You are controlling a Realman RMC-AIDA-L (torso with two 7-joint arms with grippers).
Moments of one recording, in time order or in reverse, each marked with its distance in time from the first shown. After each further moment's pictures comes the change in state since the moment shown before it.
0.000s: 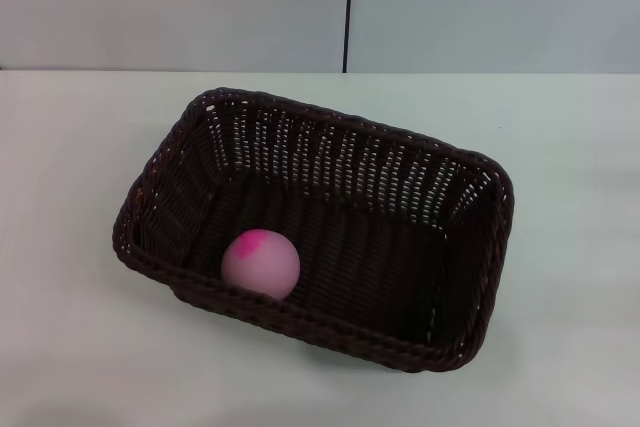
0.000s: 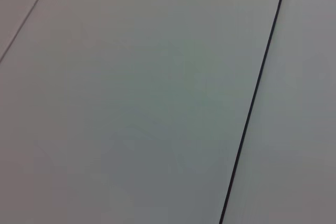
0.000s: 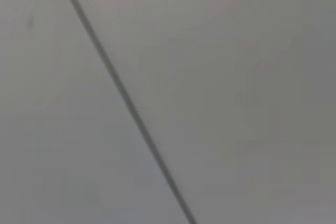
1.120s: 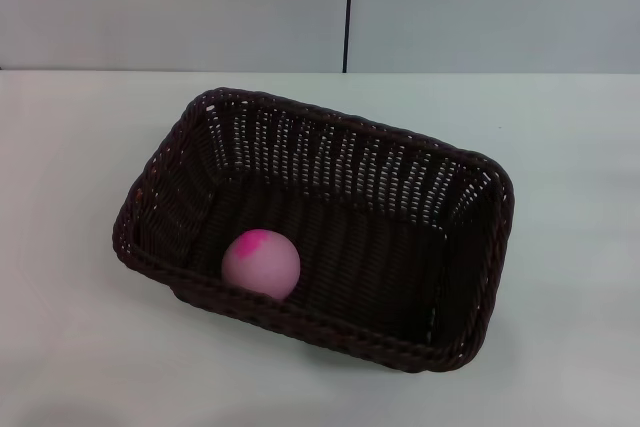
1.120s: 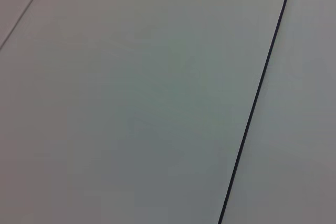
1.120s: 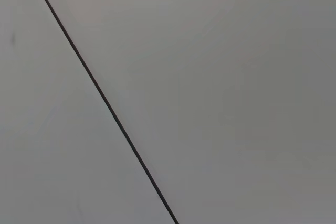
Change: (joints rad) left arm -0.034 0.002 -0.019 -0.002 0.001 -0.030 -0.013; right arm 0.006 0.000 0.057 0.008 0.000 0.001 -0.001
